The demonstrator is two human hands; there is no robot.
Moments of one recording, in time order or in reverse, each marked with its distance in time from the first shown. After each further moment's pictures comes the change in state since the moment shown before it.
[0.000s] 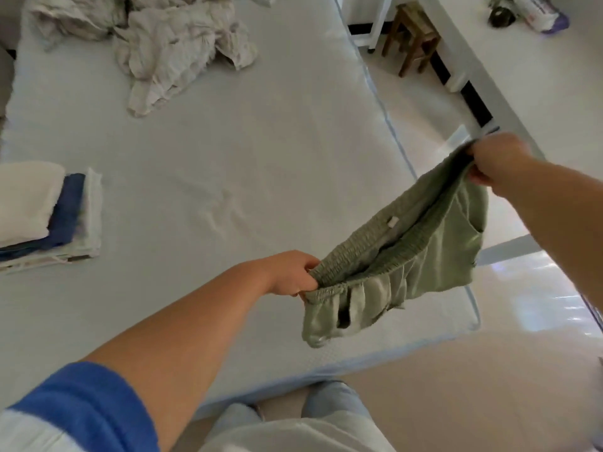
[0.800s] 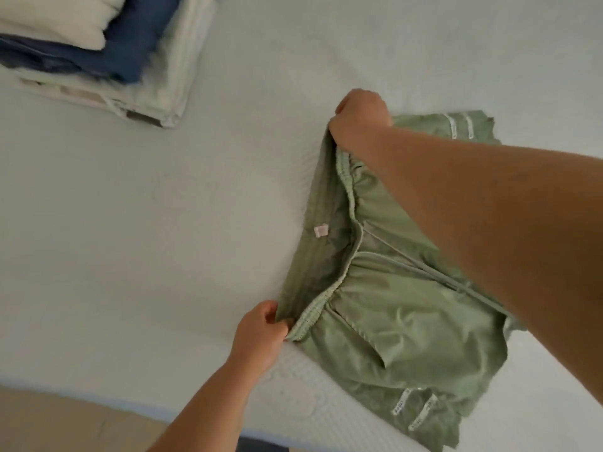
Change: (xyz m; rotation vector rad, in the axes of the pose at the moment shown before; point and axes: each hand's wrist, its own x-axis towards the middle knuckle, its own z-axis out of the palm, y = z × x) left_hand 0.076 -0.424 0.066 -0.801 0.698 -0.588; right_hand -0.037 -0.001 0.658 -0.713 -0.478 -0.693
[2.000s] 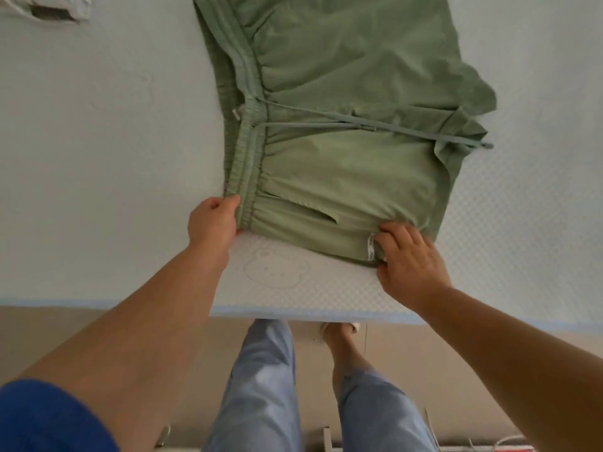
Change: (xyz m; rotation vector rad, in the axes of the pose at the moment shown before) left_hand -0.008 -0.026 0.011 -0.329 0.323 -0.059; right_hand -0.341 0.244 0.082 -0.346 -0.125 -0.236
